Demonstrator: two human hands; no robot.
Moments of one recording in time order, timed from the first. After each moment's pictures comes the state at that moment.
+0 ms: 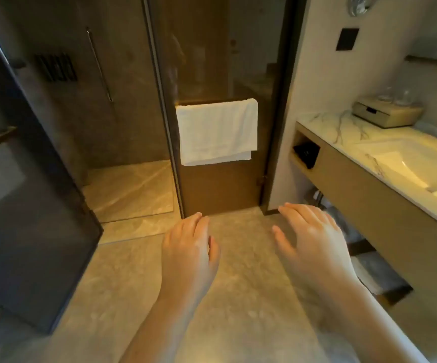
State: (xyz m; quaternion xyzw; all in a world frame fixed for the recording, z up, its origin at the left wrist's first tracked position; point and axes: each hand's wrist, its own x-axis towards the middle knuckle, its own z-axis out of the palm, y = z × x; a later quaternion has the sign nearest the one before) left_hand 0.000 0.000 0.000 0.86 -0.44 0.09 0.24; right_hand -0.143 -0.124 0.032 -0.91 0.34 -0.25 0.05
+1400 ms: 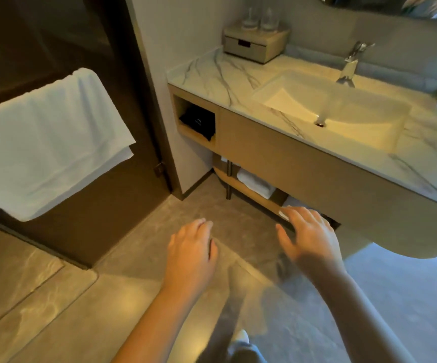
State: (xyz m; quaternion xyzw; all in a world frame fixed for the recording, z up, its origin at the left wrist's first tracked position) left_hand 0.120 -0.368 -0.106 0.69 -0.69 -0.14 0.17; right_hand -0.090 -0.392 -0.083 -0.72 0.67 -0.17 0.08
